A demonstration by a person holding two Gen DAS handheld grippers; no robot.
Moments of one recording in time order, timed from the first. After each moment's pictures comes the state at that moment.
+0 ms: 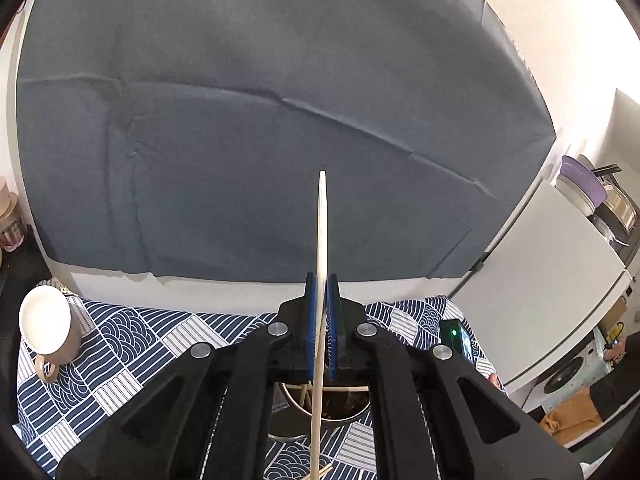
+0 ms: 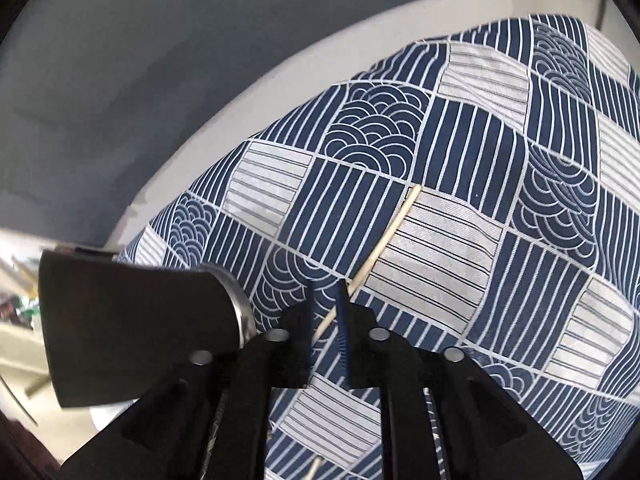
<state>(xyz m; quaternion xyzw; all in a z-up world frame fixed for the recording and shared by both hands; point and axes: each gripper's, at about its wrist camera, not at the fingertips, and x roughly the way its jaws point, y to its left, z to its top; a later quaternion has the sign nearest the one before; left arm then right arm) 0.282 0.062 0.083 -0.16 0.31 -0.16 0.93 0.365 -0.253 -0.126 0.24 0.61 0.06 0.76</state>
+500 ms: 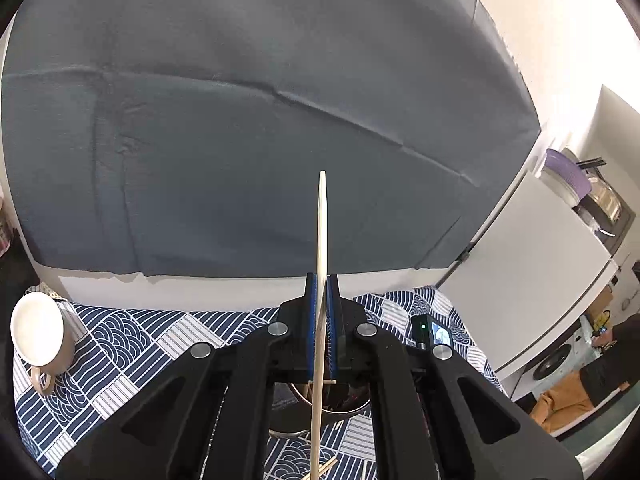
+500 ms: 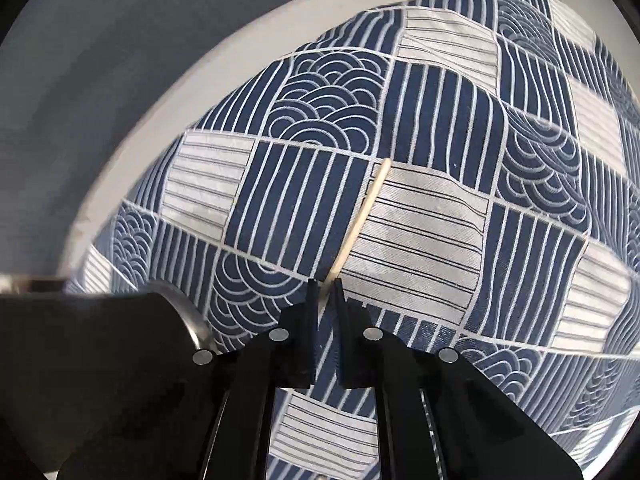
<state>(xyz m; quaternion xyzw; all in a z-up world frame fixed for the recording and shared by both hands) 0.286 0.074 0.081 -0.16 0.31 -0.20 0.92 0.371 -0.246 -0.153 0.23 0.63 -0.04 0.74</state>
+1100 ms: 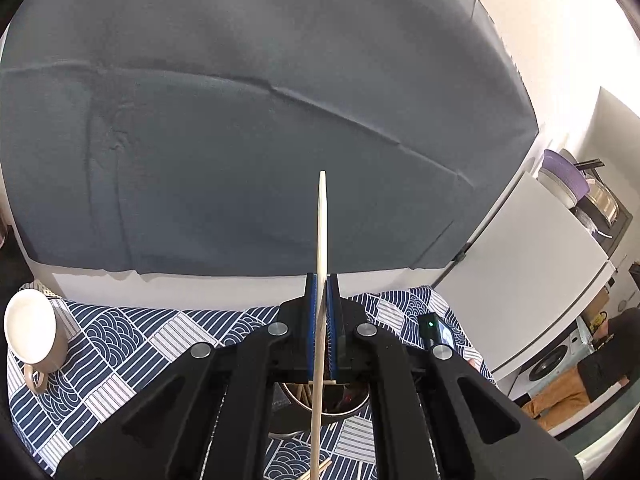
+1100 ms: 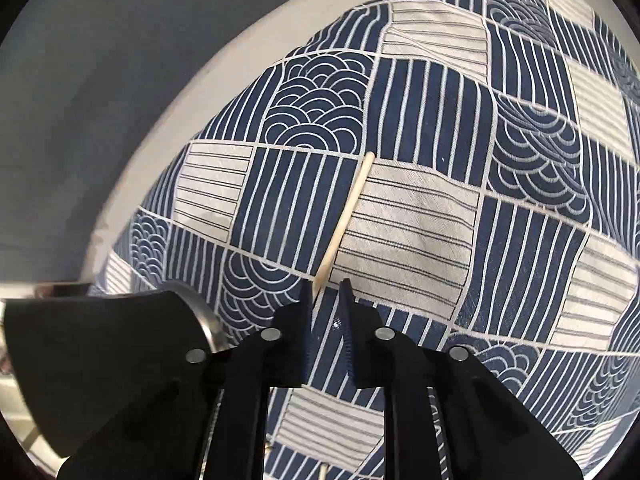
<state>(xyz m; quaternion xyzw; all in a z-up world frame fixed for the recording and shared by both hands) 0.287 0.067 0.077 -0.16 0.31 -0.20 0.91 0.365 -0.271 -0.140 0.25 0.64 -0.02 0.73</state>
